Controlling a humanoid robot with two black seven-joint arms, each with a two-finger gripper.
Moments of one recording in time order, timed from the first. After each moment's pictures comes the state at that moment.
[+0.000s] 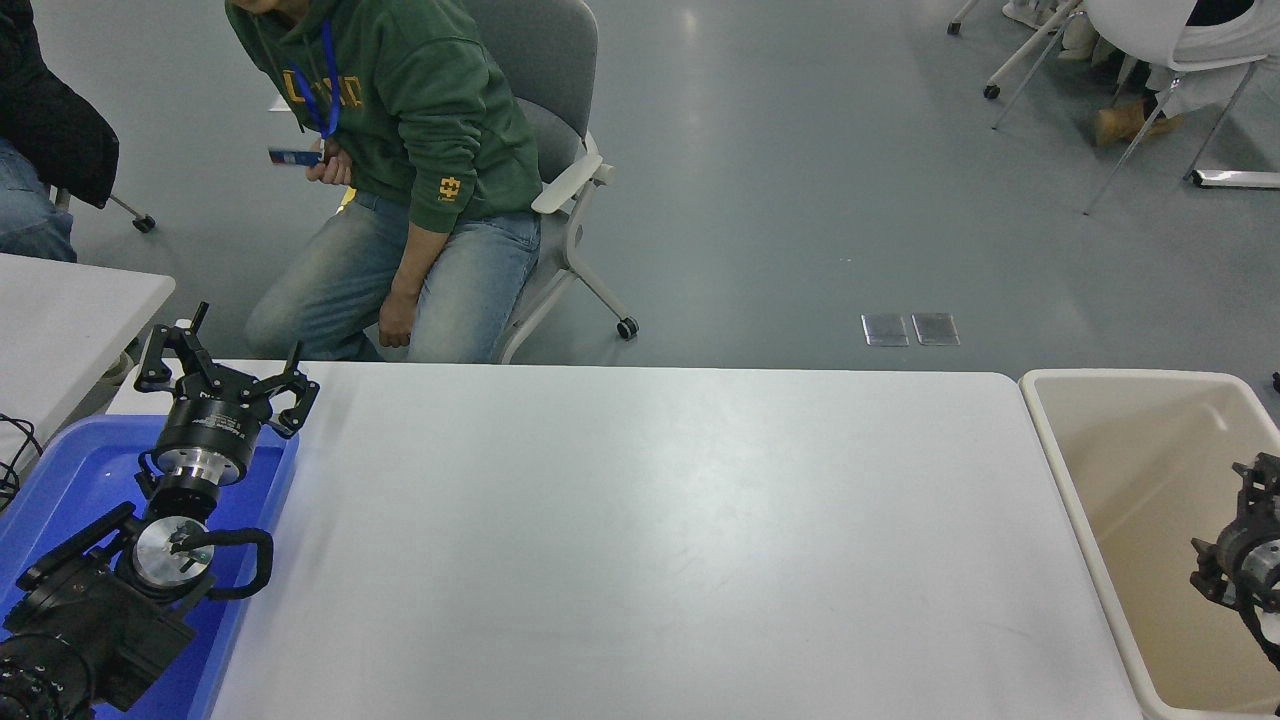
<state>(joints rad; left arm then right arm) -0.55 0.37 -0.86 -0.44 -0.20 -0.59 -0.47 0.64 -0.38 0.33 -0.02 0.17 0.10 0.17</state>
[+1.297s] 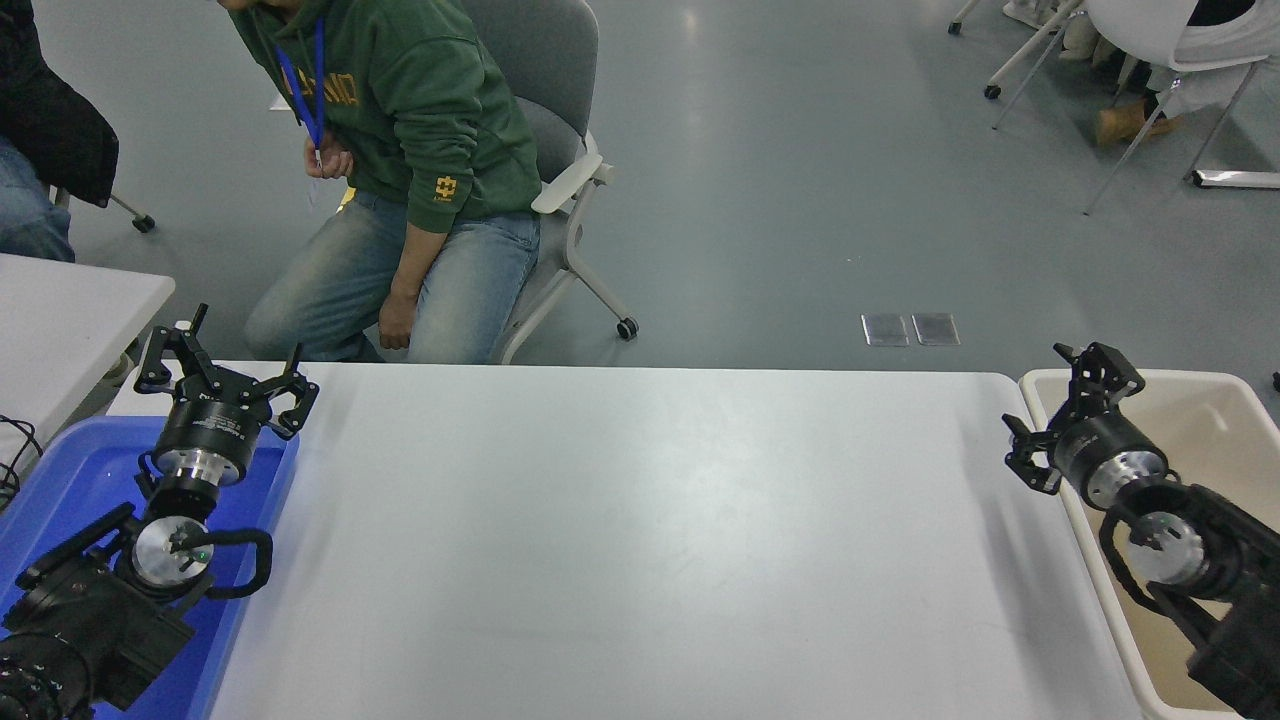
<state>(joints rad) -0.55 0.37 -0.86 -0.44 -0.20 -0.59 -0.47 0.52 -0.36 0.87 0.74 -0.23 0.04 0.28</state>
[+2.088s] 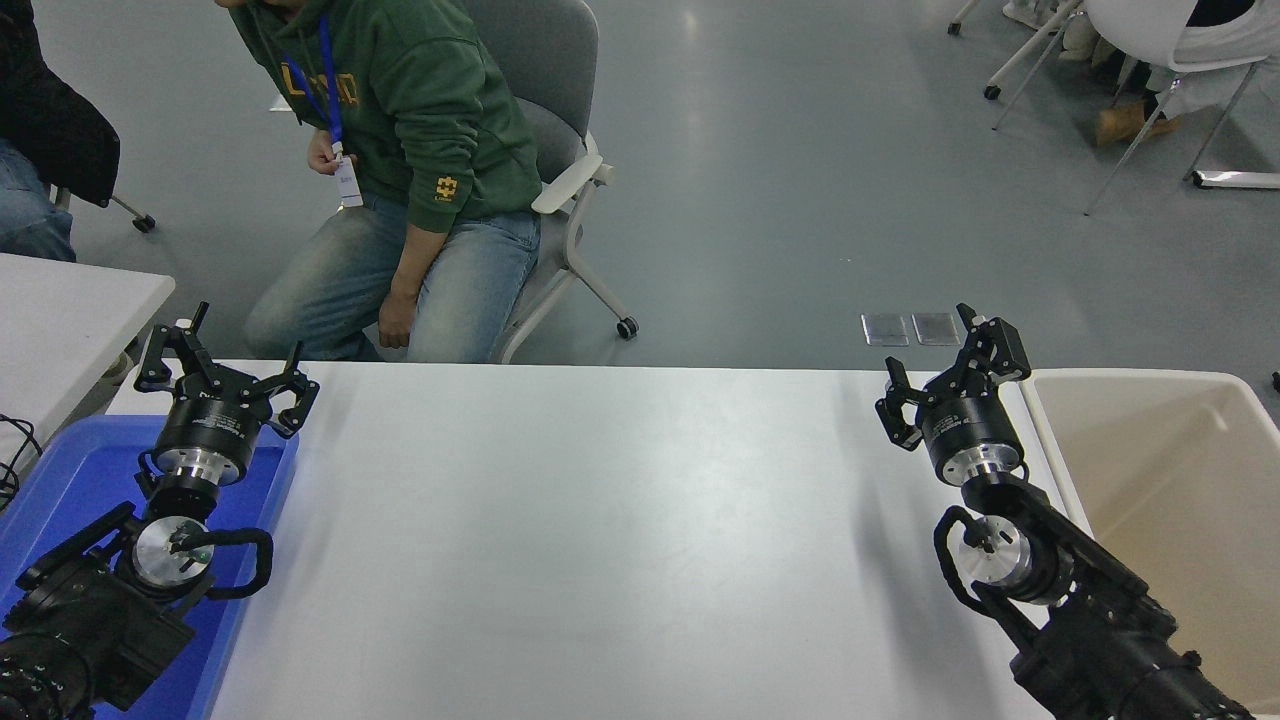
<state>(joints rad) -0.55 0.37 -0.86 -0.44 -0.20 -0.59 -0.47 0.50 -0.10 0.98 0.69 -0.30 -0.01 0.57</state>
